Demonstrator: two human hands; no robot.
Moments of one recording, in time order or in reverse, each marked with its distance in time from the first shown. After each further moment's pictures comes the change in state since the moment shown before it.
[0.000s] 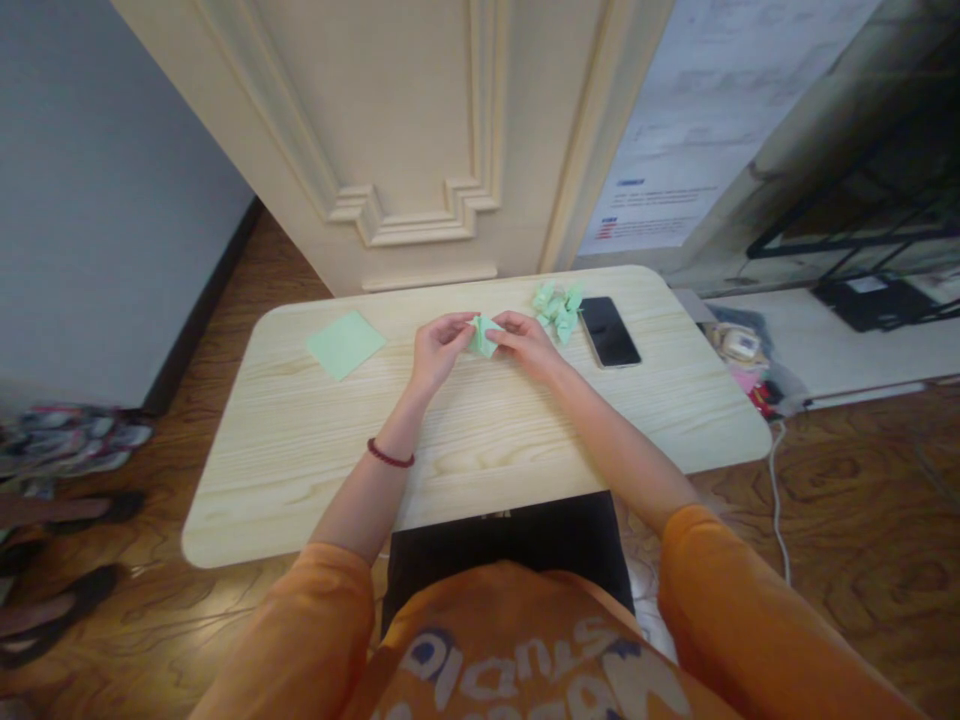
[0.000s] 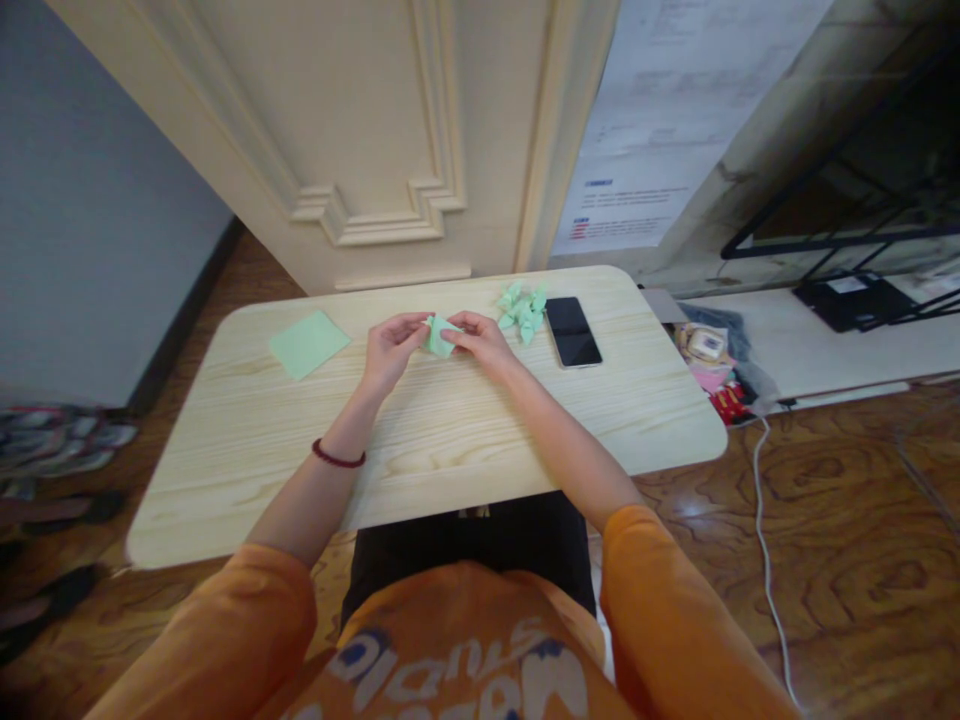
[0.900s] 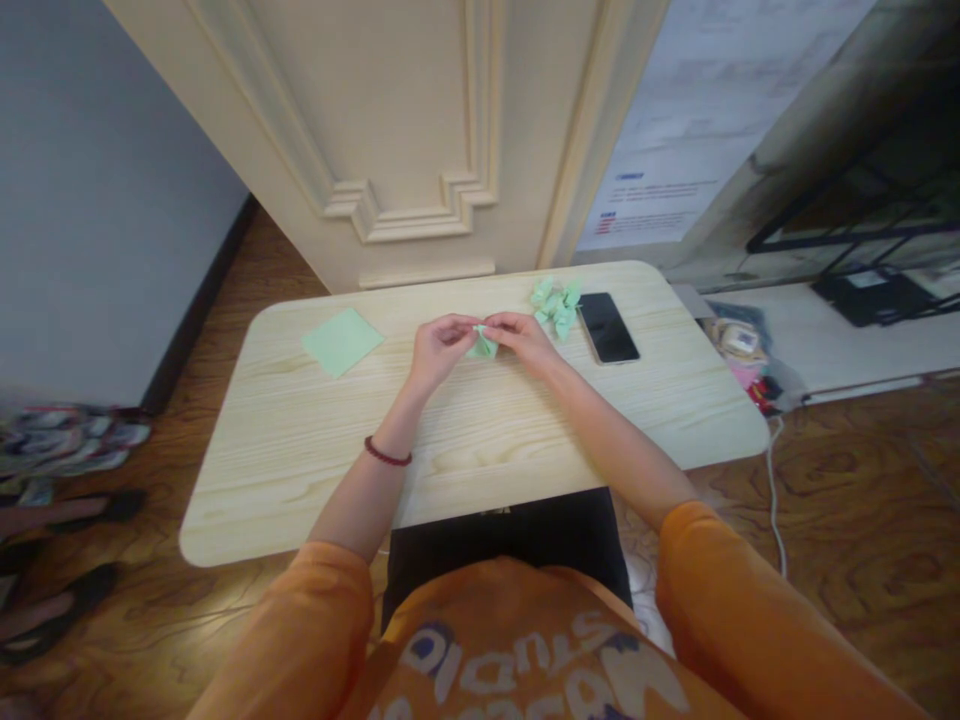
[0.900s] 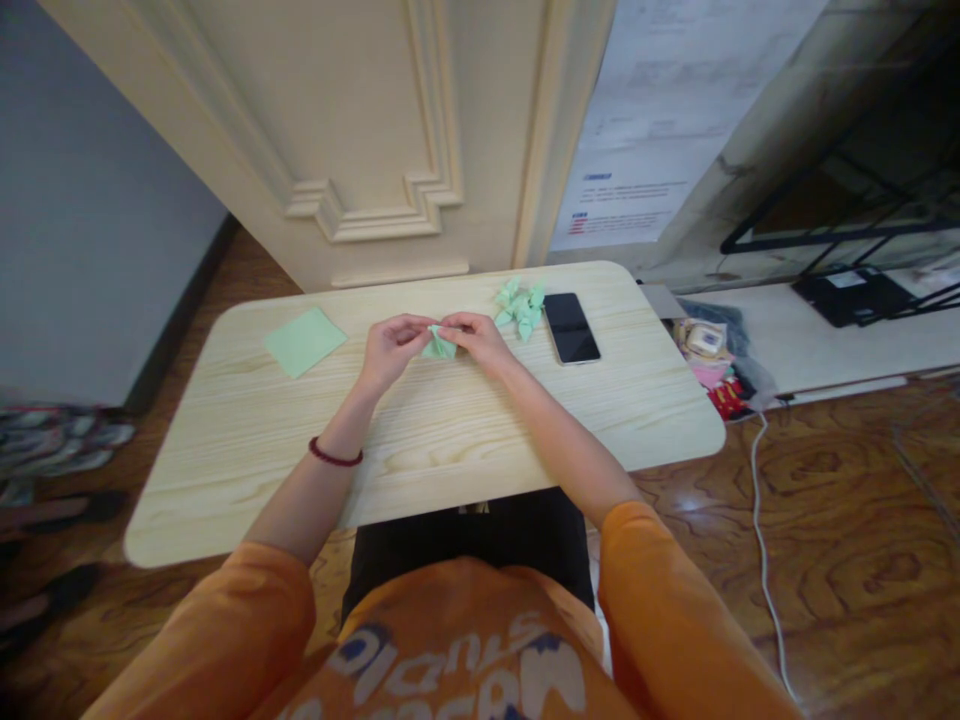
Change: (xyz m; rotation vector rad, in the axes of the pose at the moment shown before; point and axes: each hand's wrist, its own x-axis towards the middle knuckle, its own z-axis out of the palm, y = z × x) left_hand -0.003 0.007 0.000 0.061 -0.084 -0.032; right_hand 0.001 0.001 0.000 -0.126 0.012 -0.052
